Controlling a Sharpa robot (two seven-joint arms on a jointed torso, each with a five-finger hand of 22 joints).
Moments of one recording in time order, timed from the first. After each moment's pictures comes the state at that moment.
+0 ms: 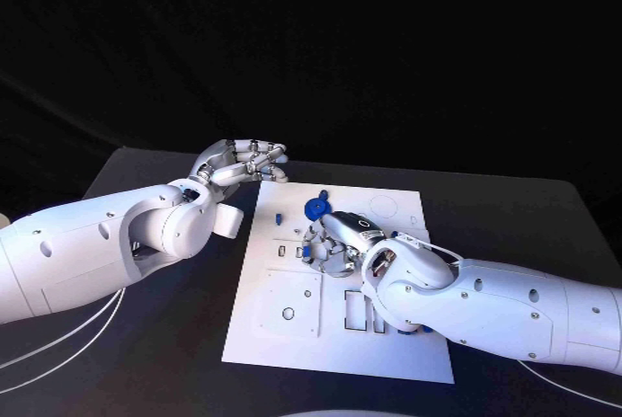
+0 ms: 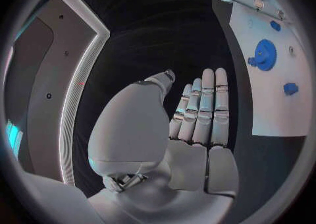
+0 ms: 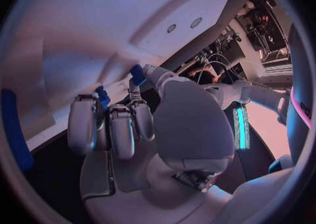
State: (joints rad) left arm 1.23 -0.91 -0.01 1.56 -0.09 -0.31 0.37; left_hand 1.44 -0.18 0.39 0.25 0.11 0.84 0.21 0.23 0.17 1.07 0.18 0.08 0.07 1.02 0.11 0.51 0.40 0.17 0.95 0.20 0.47 0.18; right arm 1.15 -0.57 -0.15 1.59 -1.48 -0.51 -0.30; right_hand 1.33 -0.19 0.46 0.18 0.23 1.01 0.11 0.30 0.37 1.44 0.02 1.39 1.31 1.47 -0.04 1.54 1.31 0.08 1.42 0.07 1.34 1.31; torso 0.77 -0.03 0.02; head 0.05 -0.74
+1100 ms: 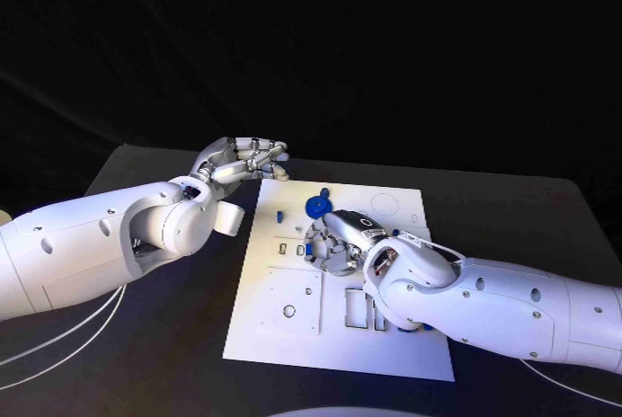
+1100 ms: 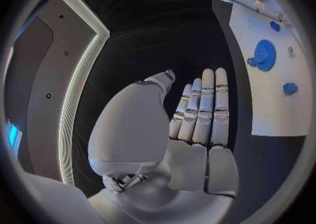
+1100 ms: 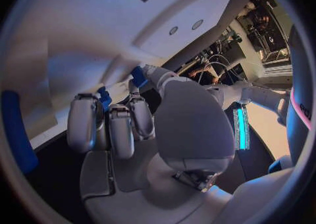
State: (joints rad) left arm 1.23 -0.91 -0.01 1.56 -0.09 -0.30 0.36; left_hand 1.44 -0.18 0.39 0.25 0.11 0.84 0.21 0.23 0.17 1.07 0.18 0.08 0.08 1.02 0.11 0.52 0.40 0.17 0.95 0.20 0.47 0.18; right arm 1.15 -0.57 -0.15 1.59 -1.48 -0.51 -0.30; right_hand 1.29 -0.25 0.45 0.17 0.23 0.95 0.13 0.29 0.39 1.40 0.05 1.33 1.31 1.46 -0.03 1.54 1.31 0.08 1.42 0.08 1.32 1.31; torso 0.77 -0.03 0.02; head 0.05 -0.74
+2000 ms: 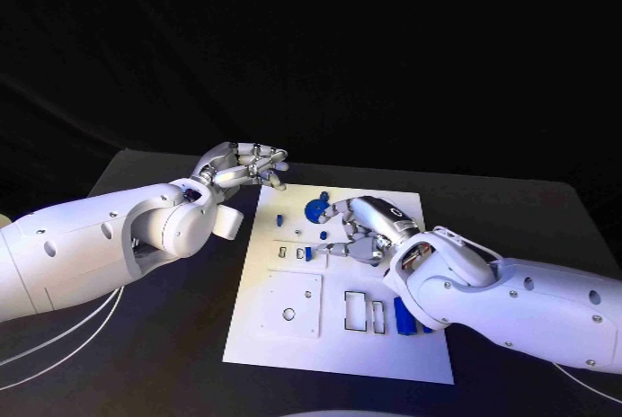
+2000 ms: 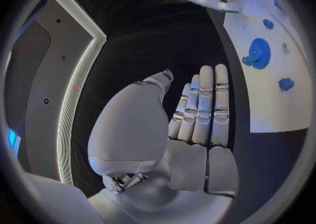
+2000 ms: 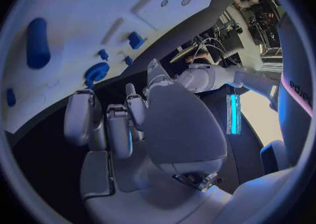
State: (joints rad) left arm 1.23 -0.91 -0.01 1.54 -0.15 -0.29 0.31; left_hand 1.41 -0.17 0.35 0.26 0.11 0.86 0.20 0.28 0.21 1.15 0.13 0.20 0.15 1.11 0.06 0.75 0.54 0.17 1.03 0.16 0.60 0.24; right arm 1.20 -0.73 -0.15 1.72 -1.41 -0.63 -0.21; right_hand 1.46 -0.12 0.00 0.29 0.14 0.85 0.16 0.23 0.35 1.35 0.08 1.29 1.29 1.47 0.00 1.53 1.31 0.08 1.40 0.11 1.25 1.31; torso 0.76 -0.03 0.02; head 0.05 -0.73
